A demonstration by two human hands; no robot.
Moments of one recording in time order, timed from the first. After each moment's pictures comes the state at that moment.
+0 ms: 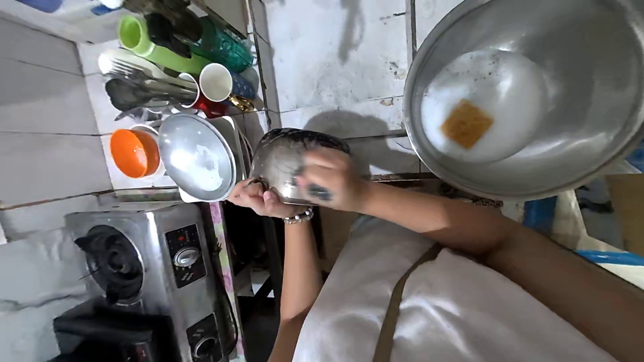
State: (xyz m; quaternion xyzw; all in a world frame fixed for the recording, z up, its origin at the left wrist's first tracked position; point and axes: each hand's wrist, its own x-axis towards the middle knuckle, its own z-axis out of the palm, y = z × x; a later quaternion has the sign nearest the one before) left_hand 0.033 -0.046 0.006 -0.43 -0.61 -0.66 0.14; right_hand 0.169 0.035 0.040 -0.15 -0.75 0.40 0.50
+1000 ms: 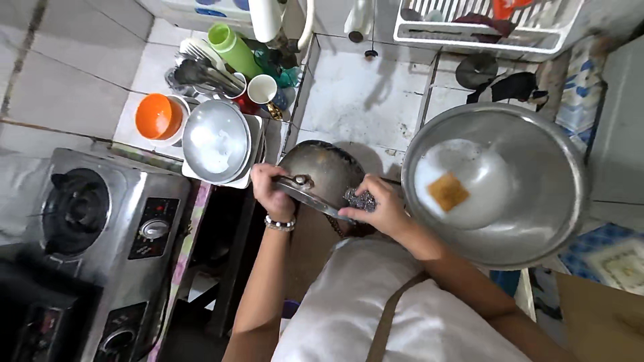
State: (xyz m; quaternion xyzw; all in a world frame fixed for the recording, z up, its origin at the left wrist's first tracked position) left_hand 0.034 -0.043 0.025 -0.48 -0.68 -0.54 0.13; right_hand 0.259 0.068 0.037 -0.22 -0.78 0.49 0.32
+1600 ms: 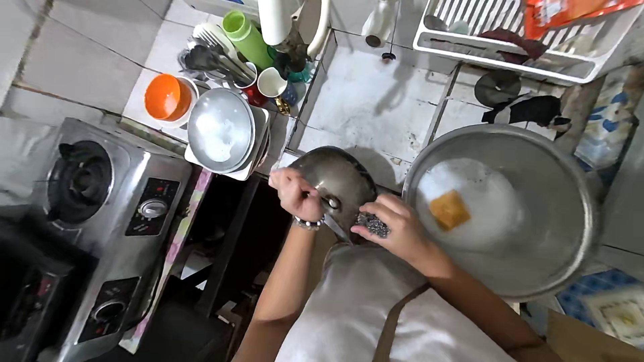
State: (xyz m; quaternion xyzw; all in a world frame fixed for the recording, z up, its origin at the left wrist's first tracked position) left_hand 0.089 -0.007 0.027 -0.45 -0.65 -0.58 0.19; right_hand 0.289 0.085 0.039 -0.16 -0.86 0.38 0.30
